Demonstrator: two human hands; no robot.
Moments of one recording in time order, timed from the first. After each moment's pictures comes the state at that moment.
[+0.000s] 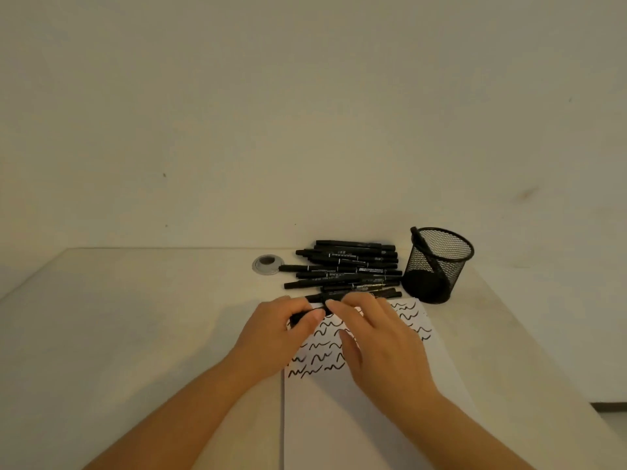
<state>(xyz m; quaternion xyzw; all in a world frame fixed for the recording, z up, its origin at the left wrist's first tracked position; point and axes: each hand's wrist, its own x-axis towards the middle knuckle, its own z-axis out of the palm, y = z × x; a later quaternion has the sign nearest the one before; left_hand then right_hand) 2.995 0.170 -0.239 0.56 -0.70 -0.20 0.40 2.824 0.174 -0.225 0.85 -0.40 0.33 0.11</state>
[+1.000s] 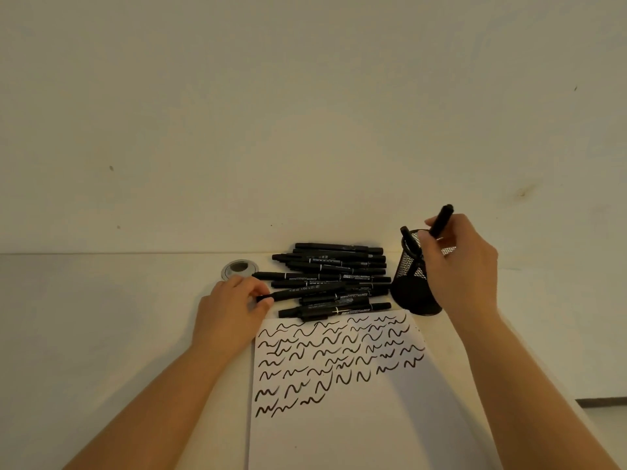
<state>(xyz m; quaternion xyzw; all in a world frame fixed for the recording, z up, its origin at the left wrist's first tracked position) 3.026 0.091 -0.276 0.72 -0.62 -0.04 0.29 2.754 0.050 -0.193 0.64 -0.56 0.52 -0.06</state>
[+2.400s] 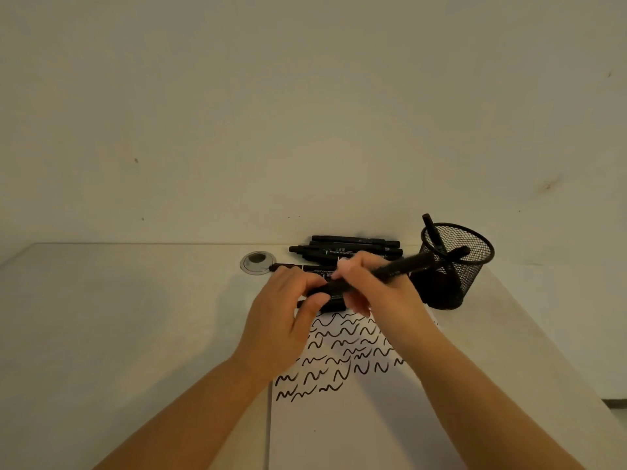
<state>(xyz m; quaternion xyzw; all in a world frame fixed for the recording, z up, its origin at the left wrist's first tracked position) 2.983 0.133 -0.245 0.51 -0.72 -0.04 0.46 2.831 0.108 -0.199 0.66 -0.35 0.43 -0.50</state>
